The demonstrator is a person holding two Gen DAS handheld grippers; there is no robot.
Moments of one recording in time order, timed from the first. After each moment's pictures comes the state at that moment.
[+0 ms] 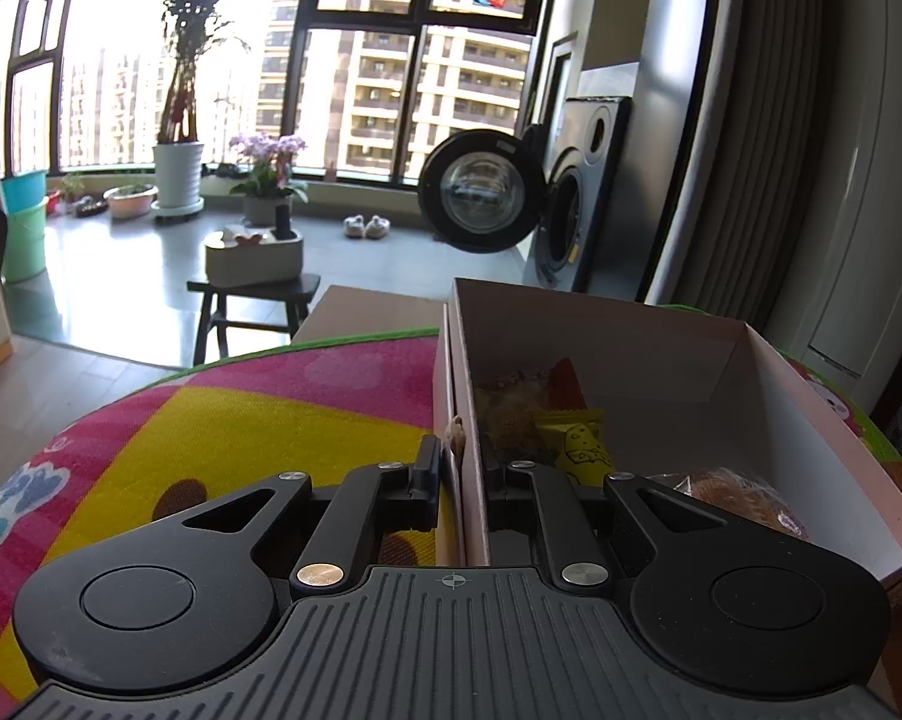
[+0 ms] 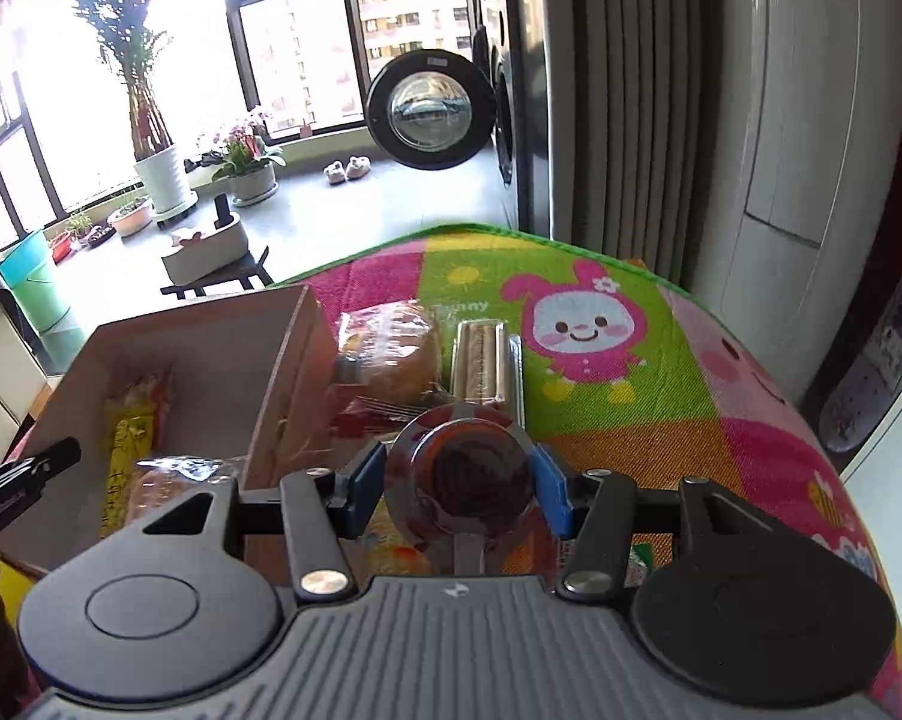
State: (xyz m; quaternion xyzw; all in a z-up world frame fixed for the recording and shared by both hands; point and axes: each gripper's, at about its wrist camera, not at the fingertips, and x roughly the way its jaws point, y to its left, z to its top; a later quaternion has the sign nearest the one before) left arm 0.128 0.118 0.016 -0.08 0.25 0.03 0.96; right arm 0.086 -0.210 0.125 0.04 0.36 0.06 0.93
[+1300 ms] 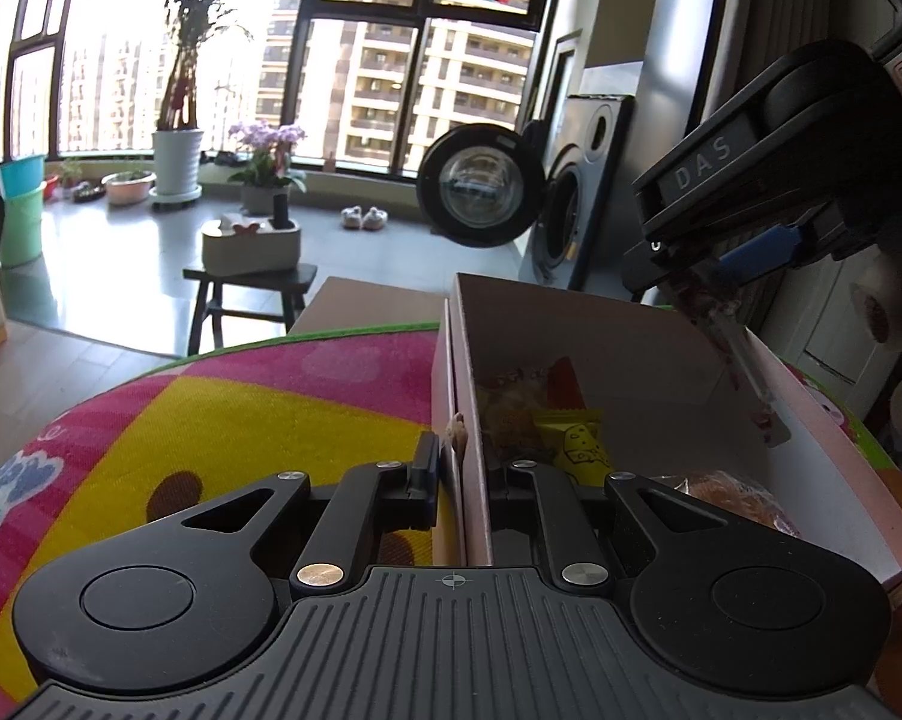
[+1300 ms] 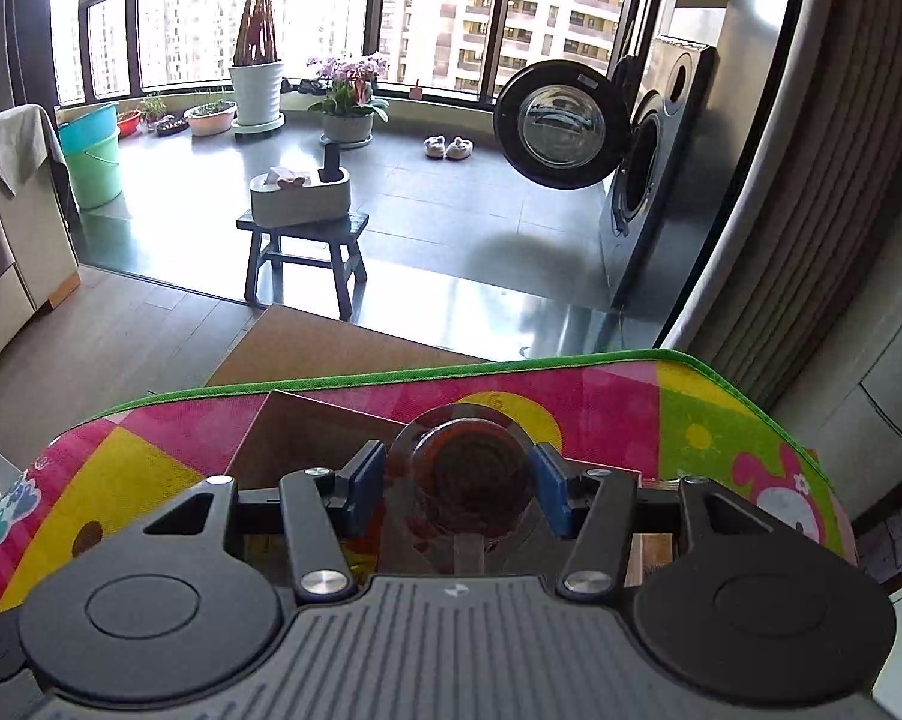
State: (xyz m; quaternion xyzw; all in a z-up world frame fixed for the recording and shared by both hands) left arm 0.127 0.123 0.014 -0.10 0.26 0.02 0.96; right arm 0.168 -0.006 0.162 -0.11 0.37 0.12 0.91
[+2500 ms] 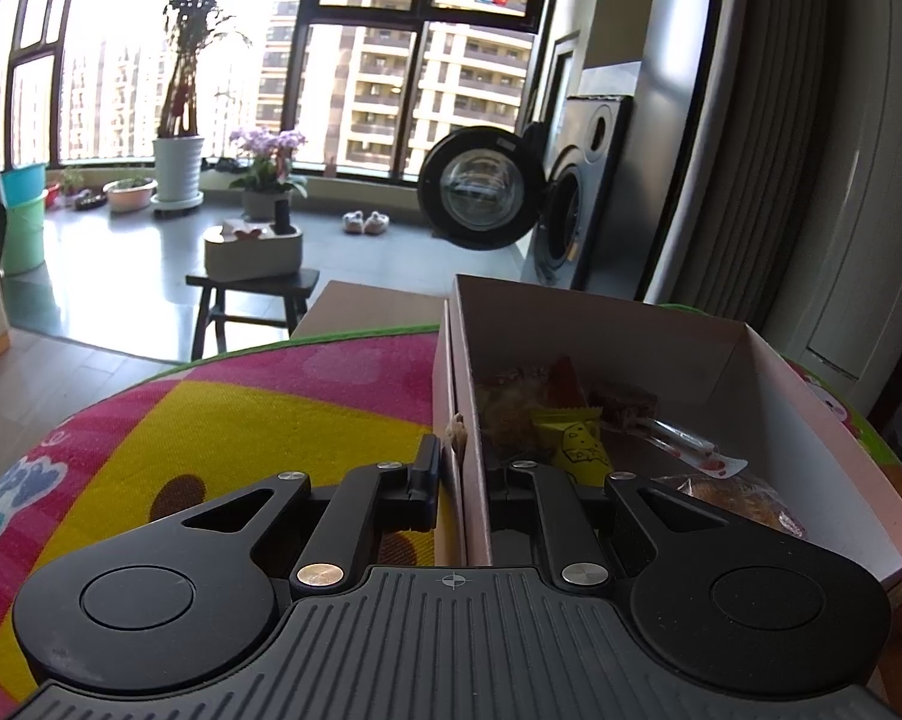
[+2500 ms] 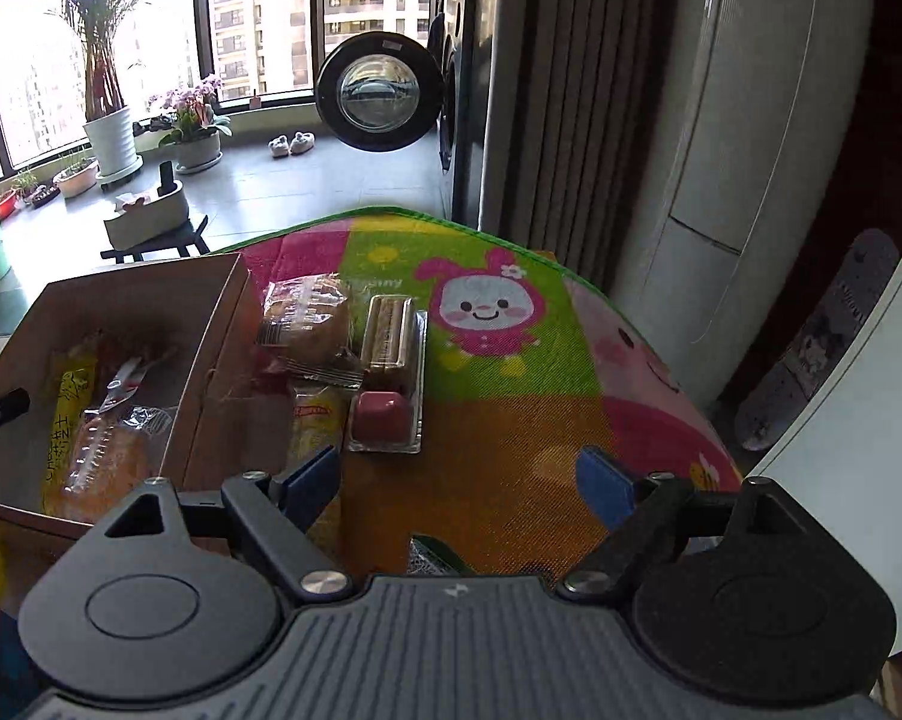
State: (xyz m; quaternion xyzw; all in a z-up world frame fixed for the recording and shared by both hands) left arm 0.125 0.124 0.019 -0.09 0.26 0.03 0.96; right arm 0.068 -0.229 0.134 -0.01 0.39 -0.01 0.92
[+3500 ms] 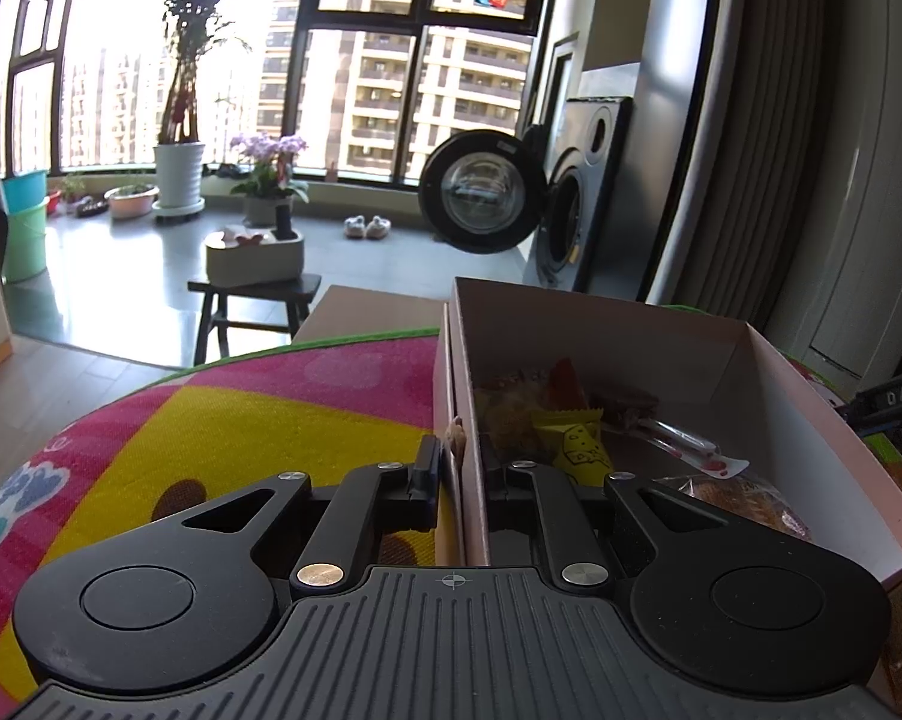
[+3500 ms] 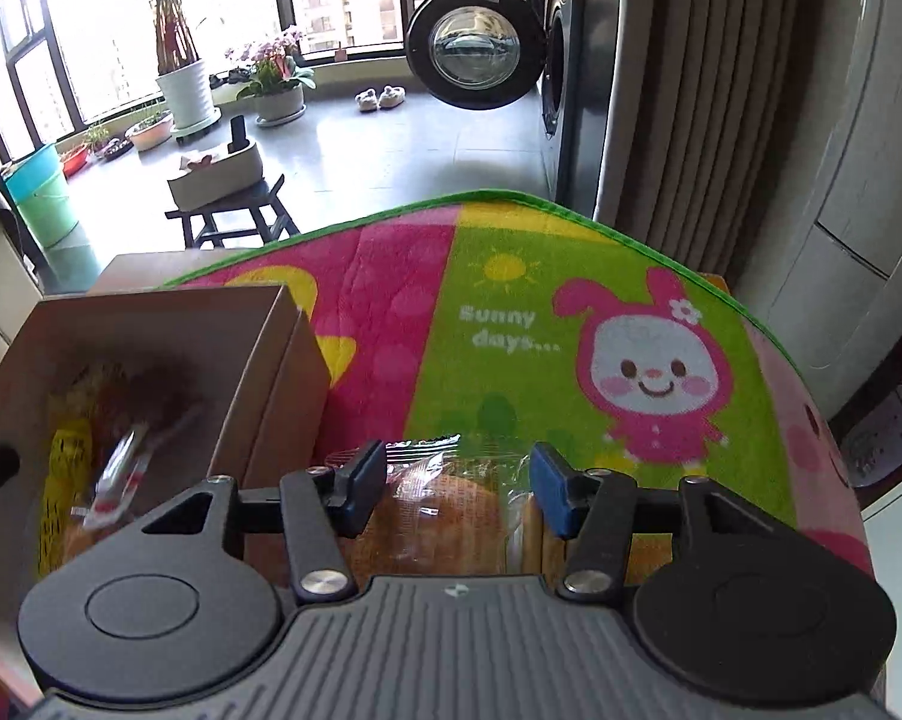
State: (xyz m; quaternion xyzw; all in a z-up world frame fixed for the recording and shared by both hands) left arm 0.127 0.123 0.019 -0.09 0.25 0.03 0.96; right arm 0.175 -0.189 0.099 -0.02 0.43 0.09 0.90
